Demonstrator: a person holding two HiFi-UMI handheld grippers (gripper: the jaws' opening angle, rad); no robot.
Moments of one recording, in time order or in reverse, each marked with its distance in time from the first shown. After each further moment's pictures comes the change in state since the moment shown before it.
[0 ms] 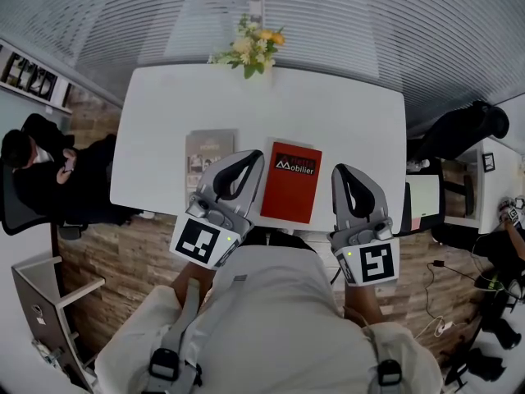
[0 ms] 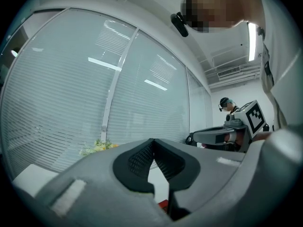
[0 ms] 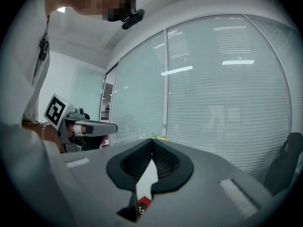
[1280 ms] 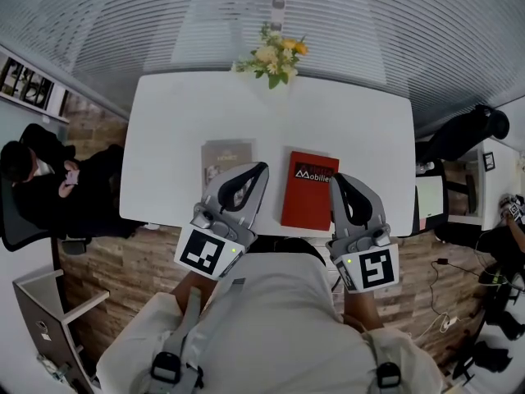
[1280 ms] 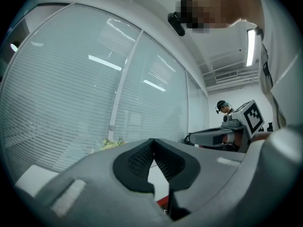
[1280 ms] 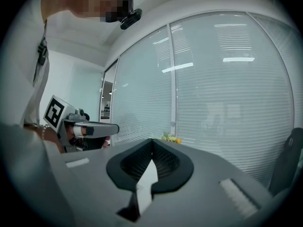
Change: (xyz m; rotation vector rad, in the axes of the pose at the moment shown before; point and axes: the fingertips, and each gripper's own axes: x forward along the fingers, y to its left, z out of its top) left arm -0.039 0.055 -0.002 -0.025 0.002 -0.045; right arm 0.045 0.063 0.003 0.022 0.032 -0.010
